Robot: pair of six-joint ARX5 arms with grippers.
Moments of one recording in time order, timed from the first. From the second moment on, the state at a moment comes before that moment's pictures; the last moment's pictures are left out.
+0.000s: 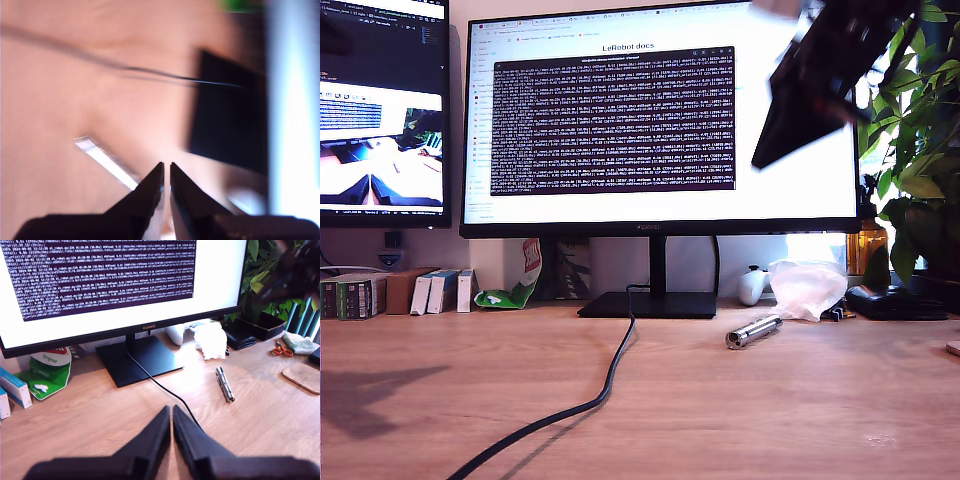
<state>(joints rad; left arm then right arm) -0.01 0.67 0.55 -0.15 0.68 0.06 0.31 1.67 1.41 -0.73 -0.33 -1.49</state>
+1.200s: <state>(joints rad) -0.01 0.67 0.55 -0.22 0.68 0.06 0.31 1.97 1.41 -0.86 -0.38 -1.99</state>
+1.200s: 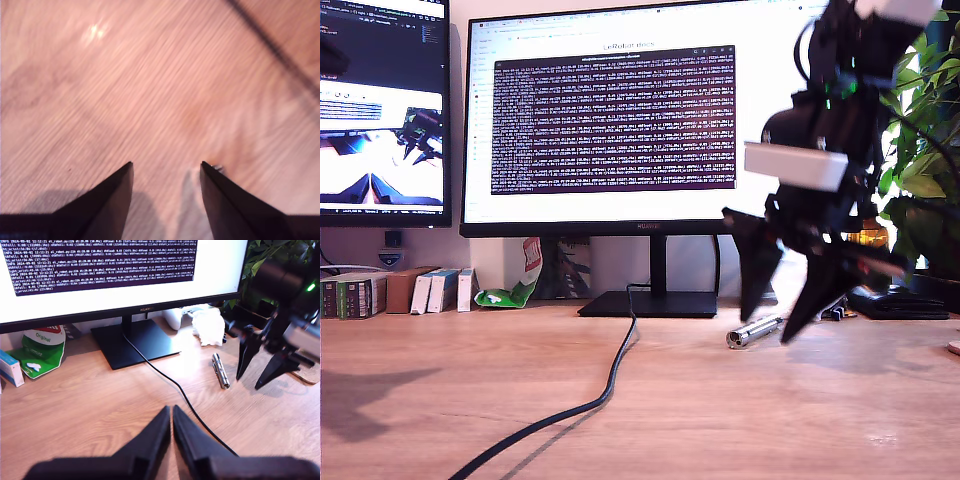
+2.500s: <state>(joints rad) -0.01 0.68 0.56 -0.21 0.63 0.06 0.29 2.10 1.59 -0.86 -0.44 -2.00</state>
